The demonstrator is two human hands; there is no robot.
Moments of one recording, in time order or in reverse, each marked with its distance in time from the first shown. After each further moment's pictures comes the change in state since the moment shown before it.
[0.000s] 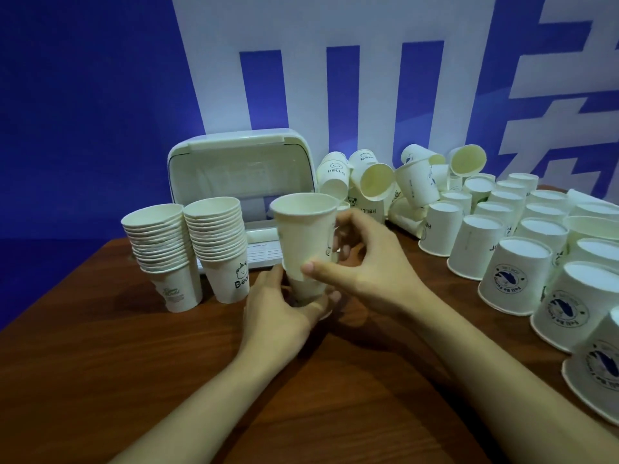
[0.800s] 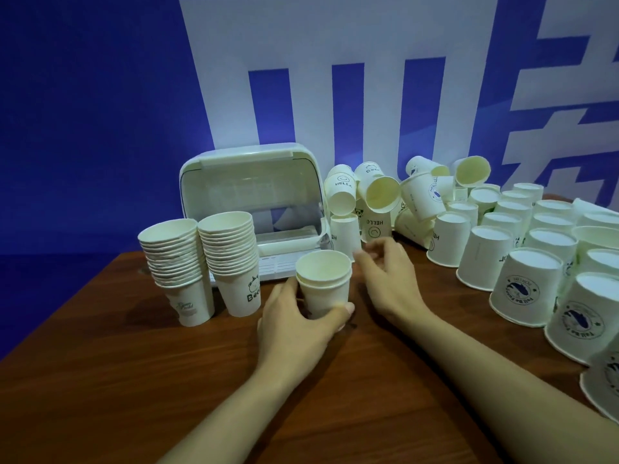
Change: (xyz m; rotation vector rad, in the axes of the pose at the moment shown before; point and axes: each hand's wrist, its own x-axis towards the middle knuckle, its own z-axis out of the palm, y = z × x) left_hand -0.001 0.006 0.004 -0.005 0.028 -0.045; right_hand 0.020 0.064 0.008 -0.217 0.274 0.325
